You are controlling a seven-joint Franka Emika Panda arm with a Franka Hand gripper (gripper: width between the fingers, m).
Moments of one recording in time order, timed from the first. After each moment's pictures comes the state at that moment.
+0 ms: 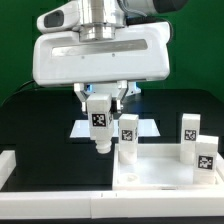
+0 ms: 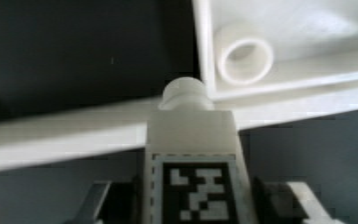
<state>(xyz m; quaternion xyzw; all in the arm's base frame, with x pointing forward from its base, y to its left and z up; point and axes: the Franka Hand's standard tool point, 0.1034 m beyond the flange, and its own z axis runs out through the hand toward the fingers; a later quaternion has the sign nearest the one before) 0.609 -0.044 0.122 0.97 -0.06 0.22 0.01</state>
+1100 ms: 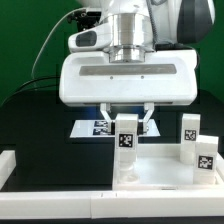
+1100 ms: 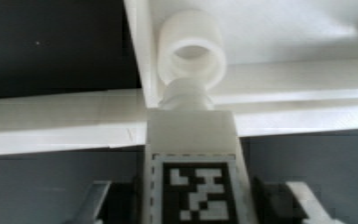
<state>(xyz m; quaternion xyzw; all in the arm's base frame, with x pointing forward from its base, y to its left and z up) 0.613 -0.012 0.092 0.97 -0.05 0.24 0.01</state>
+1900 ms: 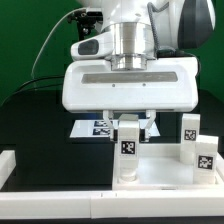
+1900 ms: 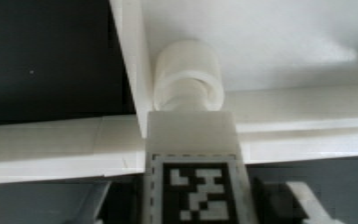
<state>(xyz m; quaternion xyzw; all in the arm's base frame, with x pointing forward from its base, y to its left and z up) 0.609 -0.005 0.081 0.97 -0.05 0.23 0.01</state>
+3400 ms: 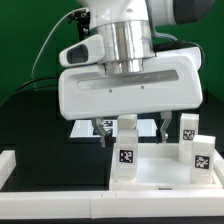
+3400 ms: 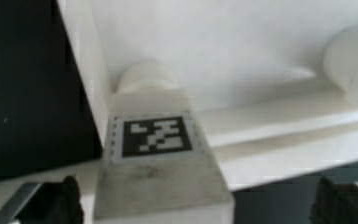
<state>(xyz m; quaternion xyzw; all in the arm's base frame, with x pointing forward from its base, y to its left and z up) 0.625 -0.003 0.081 0.99 -0.09 0.06 -0.06</state>
